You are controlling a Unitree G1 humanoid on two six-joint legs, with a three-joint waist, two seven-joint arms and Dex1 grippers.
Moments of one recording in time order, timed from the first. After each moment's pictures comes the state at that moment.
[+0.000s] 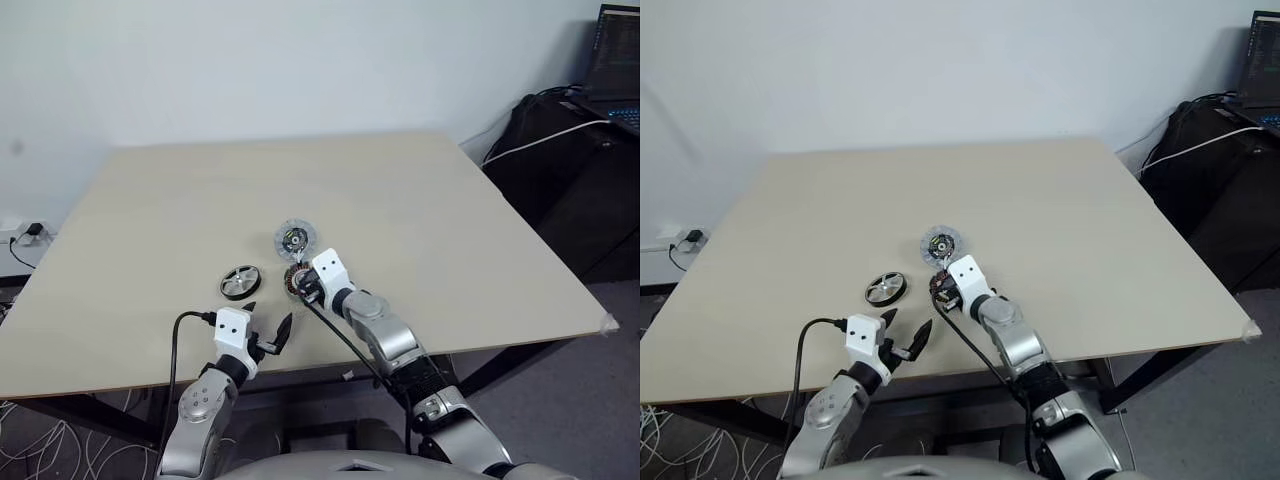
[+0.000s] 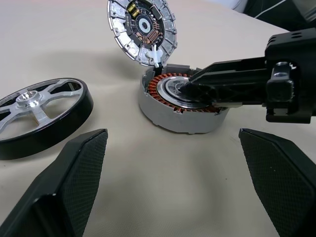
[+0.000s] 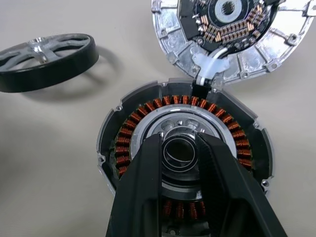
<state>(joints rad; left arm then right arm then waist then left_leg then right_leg) 0.31 0.08 -0.13 -0.08 -0.13 0.01 -0.35 -0.35 0.01 0.30 0.37 -0.03 0.40 0.30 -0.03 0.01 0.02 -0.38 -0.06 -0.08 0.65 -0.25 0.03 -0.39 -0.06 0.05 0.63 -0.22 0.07</state>
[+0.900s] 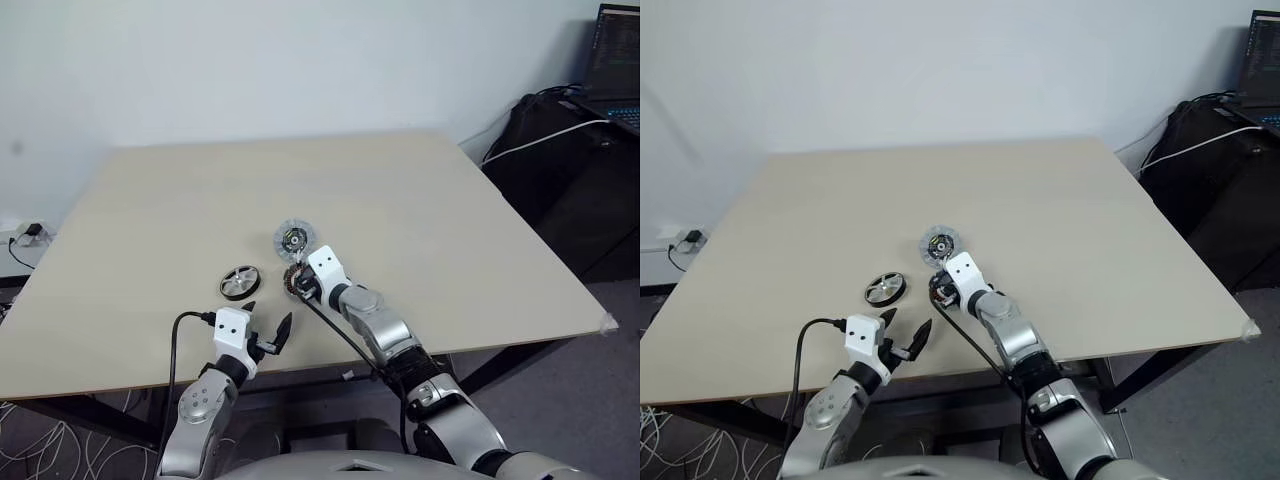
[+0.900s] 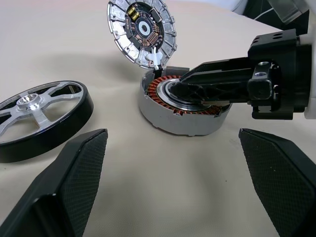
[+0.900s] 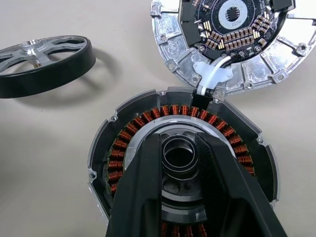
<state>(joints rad) 0.31 0.08 -0.13 -0.08 -0.13 -0.01 -0.35 -0.41 0.01 0.29 0.47 -0.03 0.35 0.32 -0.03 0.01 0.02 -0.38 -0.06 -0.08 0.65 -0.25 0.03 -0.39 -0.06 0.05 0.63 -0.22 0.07</state>
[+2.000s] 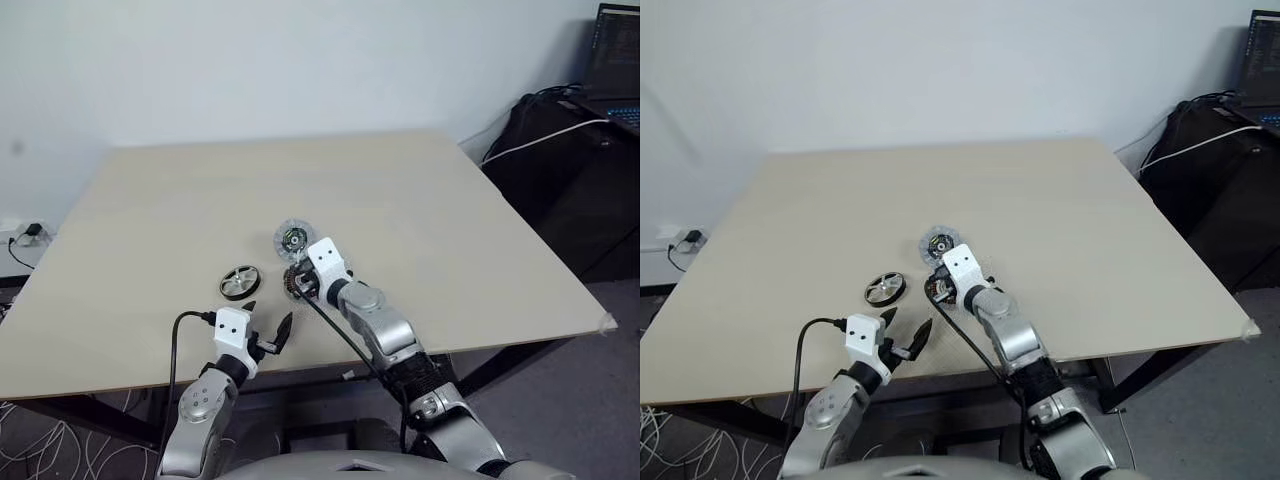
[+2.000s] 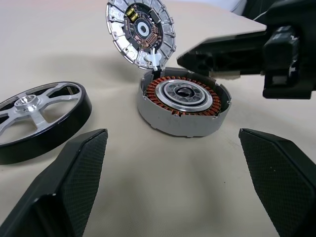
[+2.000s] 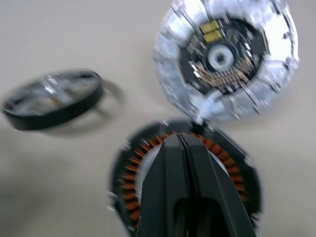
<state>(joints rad) 0.31 0.08 -0.13 -0.08 -0.13 -0.01 -0.35 -0.39 0.03 0.29 0.30 -0.04 0.49 0.26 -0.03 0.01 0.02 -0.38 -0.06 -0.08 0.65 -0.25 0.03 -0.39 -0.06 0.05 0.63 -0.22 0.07</state>
